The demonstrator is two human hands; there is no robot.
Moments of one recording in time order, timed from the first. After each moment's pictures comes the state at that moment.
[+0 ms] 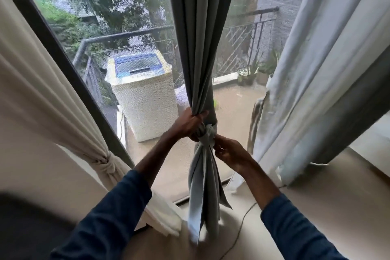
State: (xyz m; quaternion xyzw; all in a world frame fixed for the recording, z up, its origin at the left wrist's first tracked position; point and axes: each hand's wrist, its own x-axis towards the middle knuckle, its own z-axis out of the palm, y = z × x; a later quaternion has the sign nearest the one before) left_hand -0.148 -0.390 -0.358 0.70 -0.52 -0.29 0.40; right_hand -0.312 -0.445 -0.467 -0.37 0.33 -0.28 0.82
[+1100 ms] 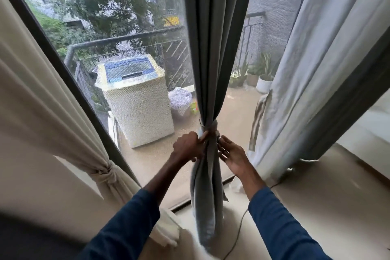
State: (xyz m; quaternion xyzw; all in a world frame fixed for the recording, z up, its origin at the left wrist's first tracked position) left_hand -0.141 -0.381 -0.425 0.81 -0.53 -0.21 0.12; right_hand -0.302 -0.442 -0.486 -0.25 0.39 -0.37 0.80
